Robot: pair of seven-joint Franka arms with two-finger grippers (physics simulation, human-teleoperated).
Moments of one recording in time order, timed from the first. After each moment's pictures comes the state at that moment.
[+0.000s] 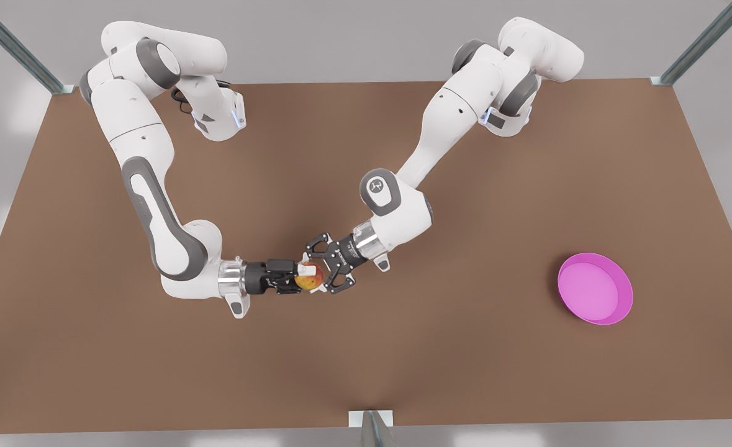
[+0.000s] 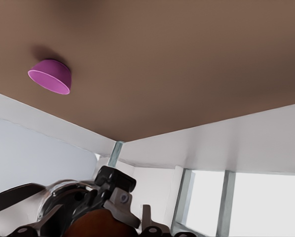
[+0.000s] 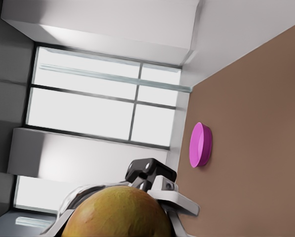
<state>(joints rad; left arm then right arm) -0.73 0.93 -0.10 -1.03 -1.48 2.82 -1.76 -0.10 0.73 0.47 -1.53 1.46 1.96 -0.80</state>
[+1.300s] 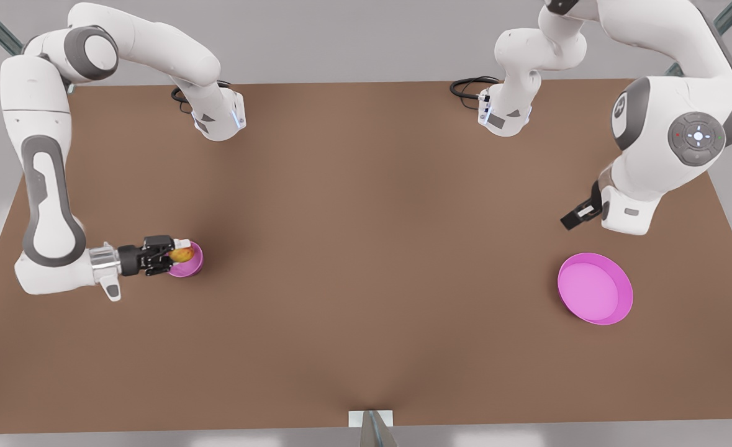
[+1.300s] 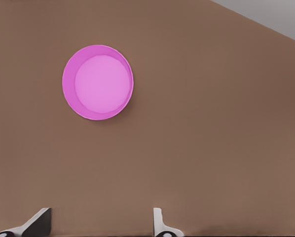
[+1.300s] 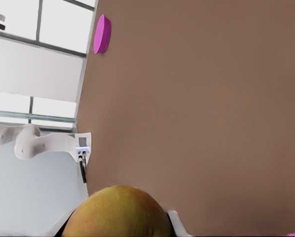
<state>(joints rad) -0.08 0.21 -0.07 -1.34 0.09 1.41 -0.61 -0.68 0.66 0.55 -1.60 0.51 1.55 -0.82</state>
